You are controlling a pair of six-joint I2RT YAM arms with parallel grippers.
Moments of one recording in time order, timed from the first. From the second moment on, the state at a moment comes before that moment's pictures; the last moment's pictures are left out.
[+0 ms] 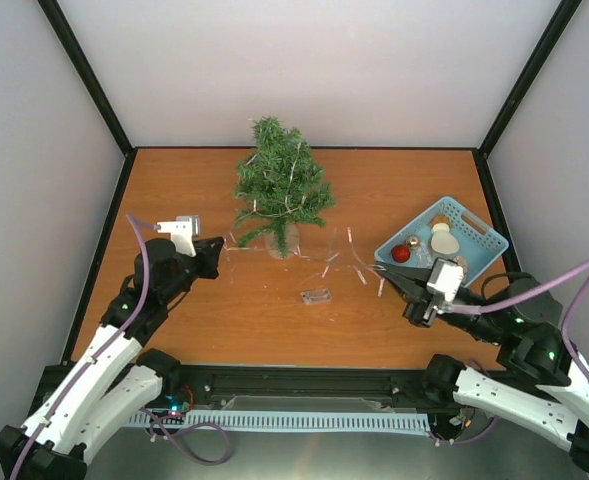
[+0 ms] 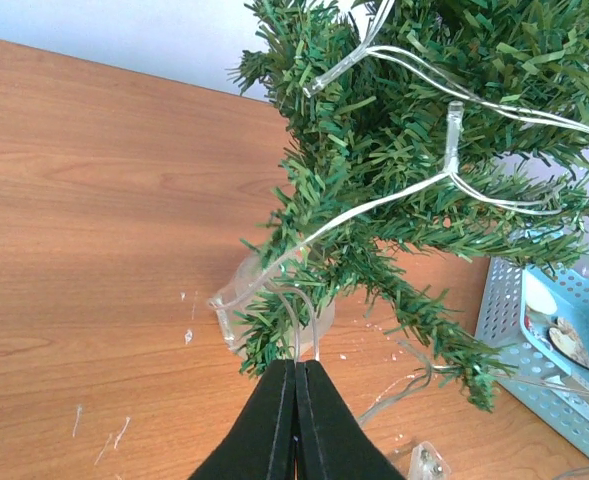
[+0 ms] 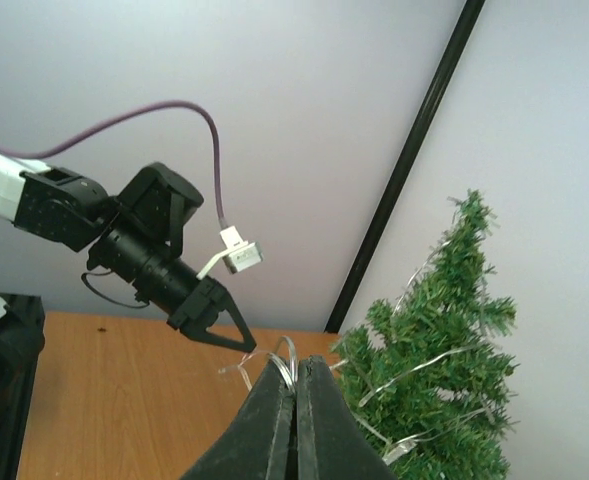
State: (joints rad) left arm -0.39 0.66 0.59 -0.27 0.08 -0.45; right arm 0.99 0.45 0.91 -0.32 -0.15 -0.33
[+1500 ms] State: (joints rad) left arm -0.39 0.69 0.51 -0.04 0.64 -0.19; right arm 1.00 0.53 0.99 -0.23 0.00 0.01
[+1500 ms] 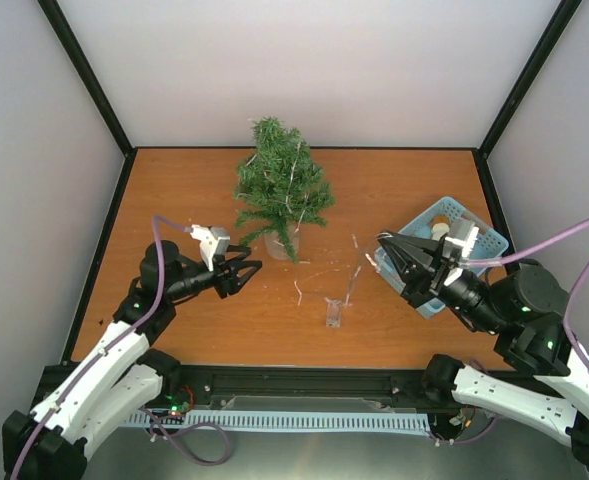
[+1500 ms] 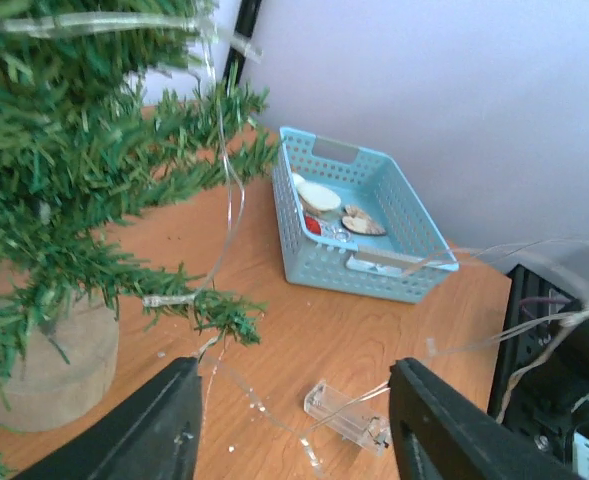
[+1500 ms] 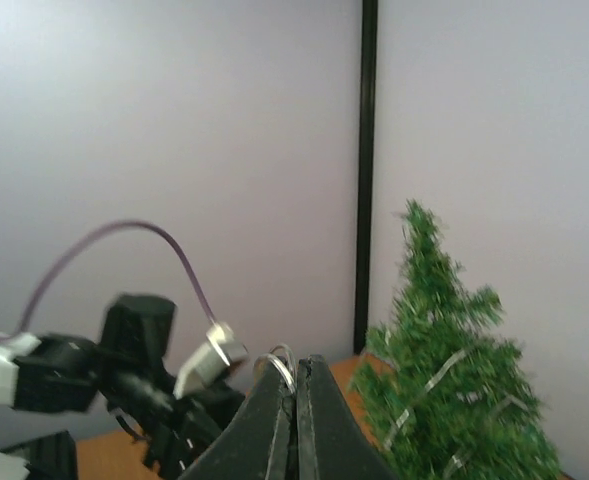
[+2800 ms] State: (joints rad) left arm -0.78 1.54 0.30 0.97 0.33 -0.80; right arm 1.00 0.59 1.06 -0.16 -0.12 0.06
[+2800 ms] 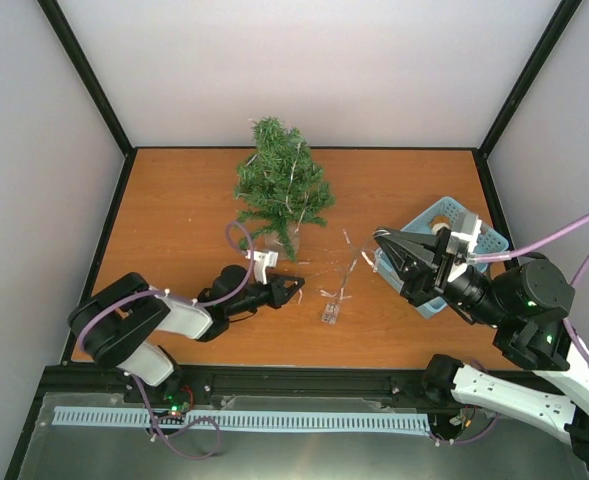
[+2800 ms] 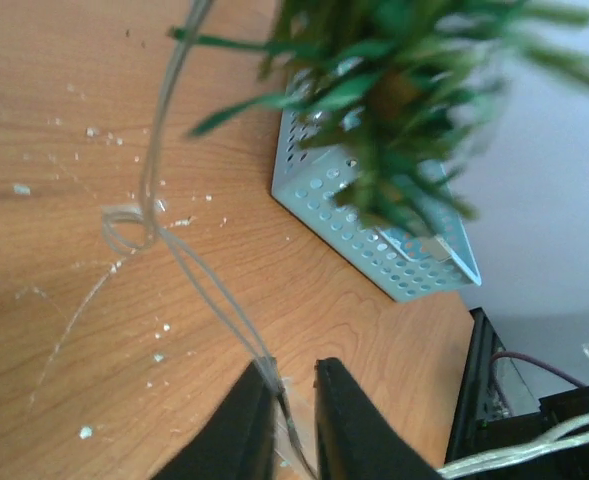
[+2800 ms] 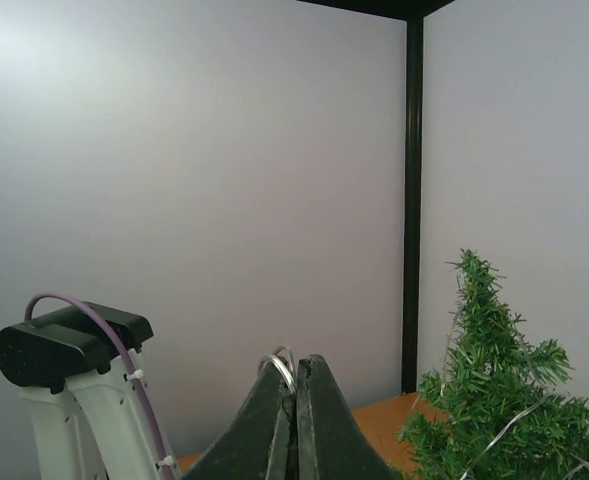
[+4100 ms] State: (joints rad) left arm -0.40 0.79 0.61 -0.15 0.09 -0.50; right arm 1.00 0.61 0.88 -0.36 0.18 -0.04
